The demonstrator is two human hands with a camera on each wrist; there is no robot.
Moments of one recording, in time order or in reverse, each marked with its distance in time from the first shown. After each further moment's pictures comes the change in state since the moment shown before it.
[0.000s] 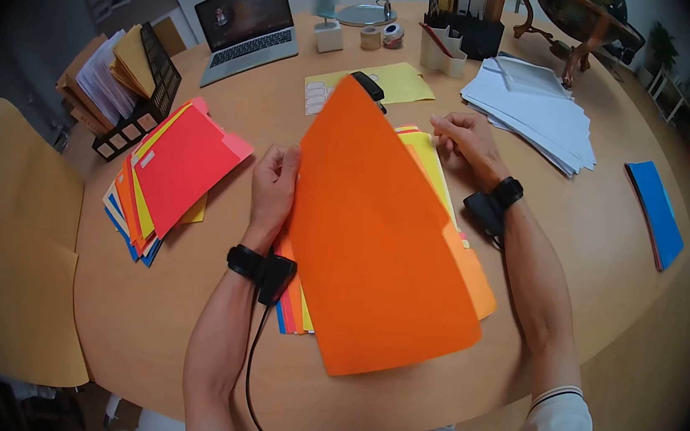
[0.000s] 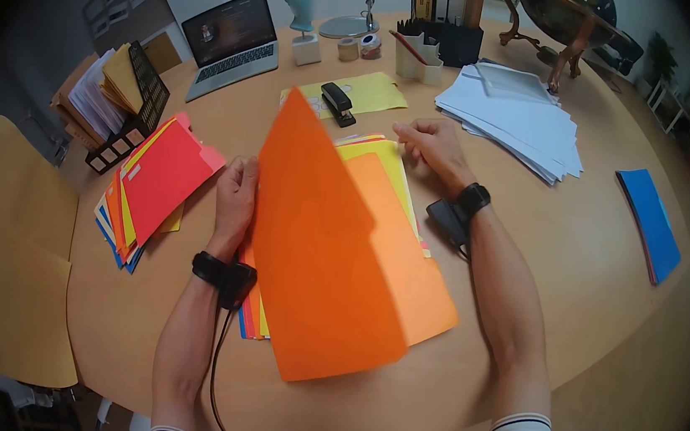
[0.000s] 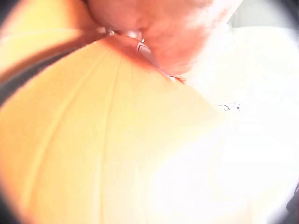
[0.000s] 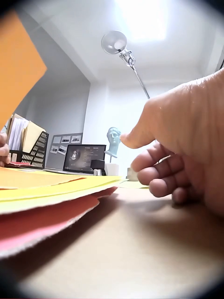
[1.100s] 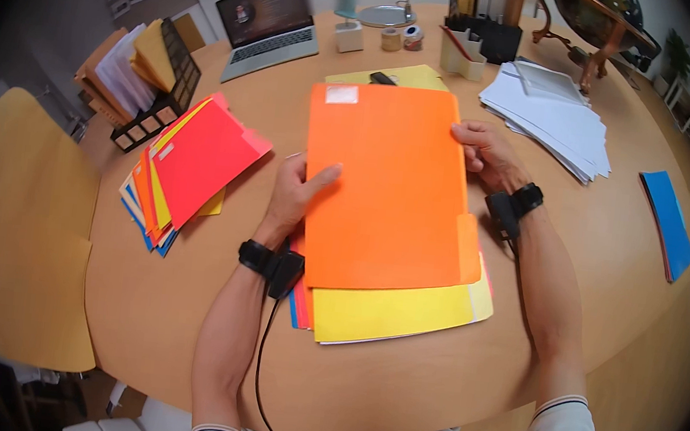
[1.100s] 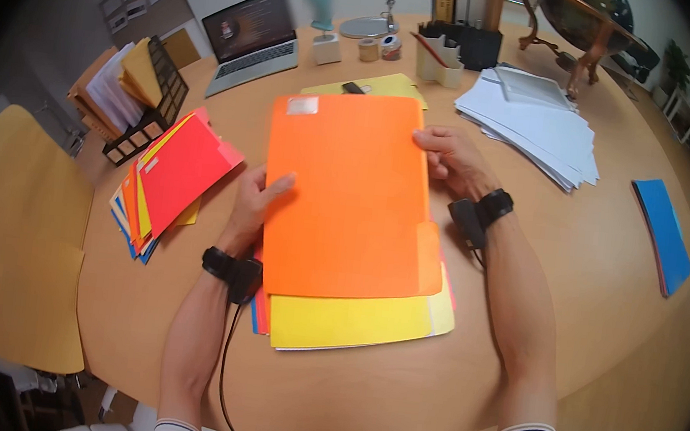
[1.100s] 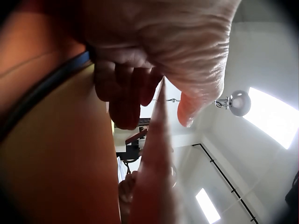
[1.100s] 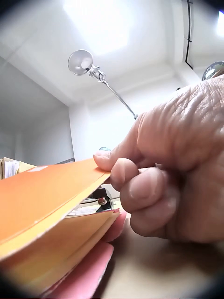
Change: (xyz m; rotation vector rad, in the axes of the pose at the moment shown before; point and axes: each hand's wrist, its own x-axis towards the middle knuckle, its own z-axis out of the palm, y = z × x) left_hand -0.012 0.028 0.001 -0.186 -0.145 -0.034; right_hand -0.003 0.001 -0.001 0.496 -0.280 0.226
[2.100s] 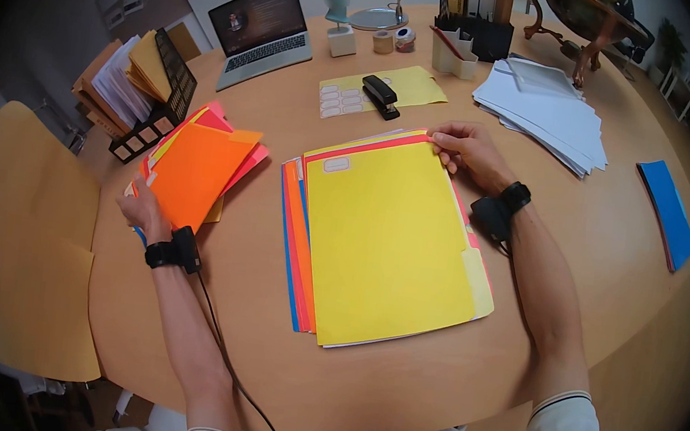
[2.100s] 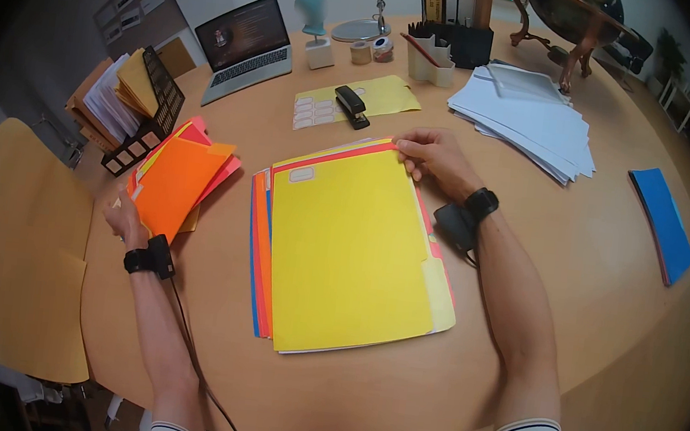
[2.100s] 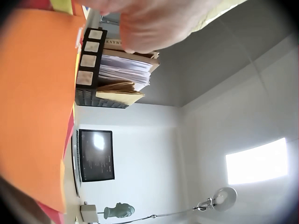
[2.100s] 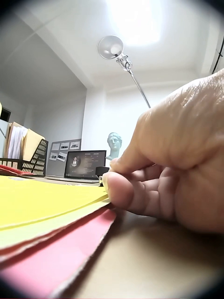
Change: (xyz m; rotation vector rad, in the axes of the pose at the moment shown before) left_hand -0.003 0.029 -0.269 0.903 1.418 0.020; right_hand -0.002 0.006 0.017 -0.204 0.093 -0.070
